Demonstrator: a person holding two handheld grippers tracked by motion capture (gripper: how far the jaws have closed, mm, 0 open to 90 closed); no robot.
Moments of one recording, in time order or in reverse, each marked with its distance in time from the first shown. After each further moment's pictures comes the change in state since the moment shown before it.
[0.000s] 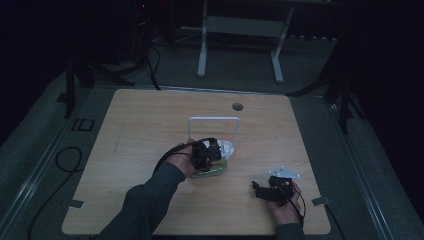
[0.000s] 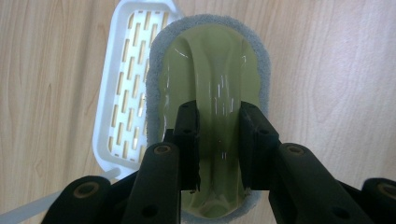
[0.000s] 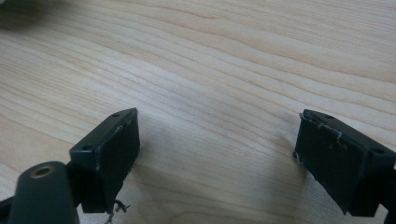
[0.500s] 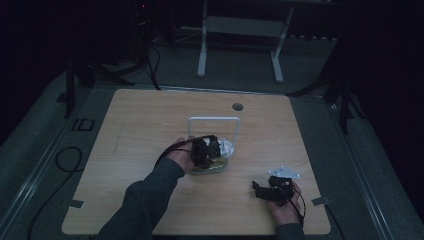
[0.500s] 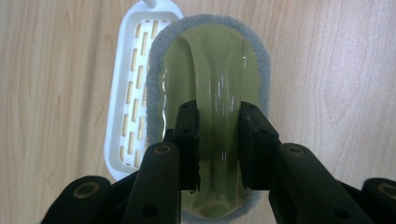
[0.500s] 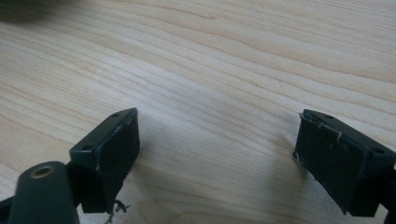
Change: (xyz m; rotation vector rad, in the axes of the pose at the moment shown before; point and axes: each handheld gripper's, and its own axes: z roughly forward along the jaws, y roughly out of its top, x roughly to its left) left arm 0.009 0.000 0.001 -0.030 0.003 0.048; right arm 0.000 0.000 0.000 0.000 0.000 0.000
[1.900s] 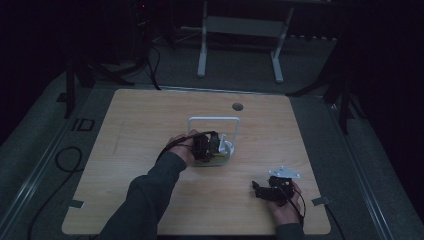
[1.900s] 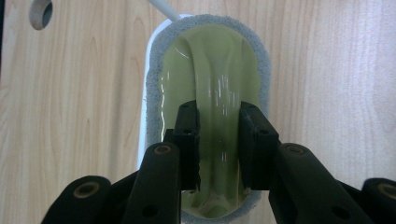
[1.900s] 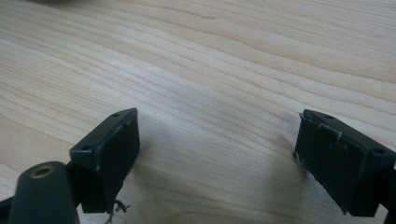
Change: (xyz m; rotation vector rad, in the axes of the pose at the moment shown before) left arm 0.017 -0.001 0.010 -0.053 0.056 0.085; right arm 0.000 0.000 0.000 0.000 0.000 0.000
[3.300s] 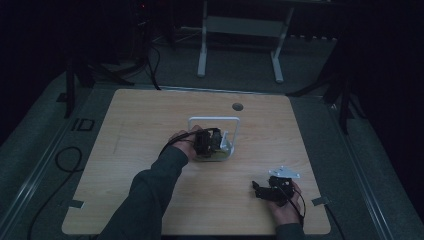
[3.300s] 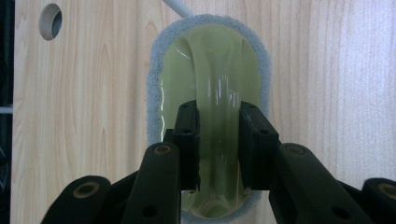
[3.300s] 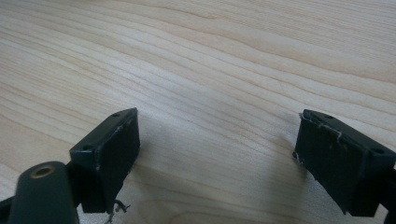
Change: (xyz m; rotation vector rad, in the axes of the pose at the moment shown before) left arm 0.013 0.004 0.014 0.007 0.019 0.046; right arm 0.000 0.000 0.000 0.001 0.001 0.001
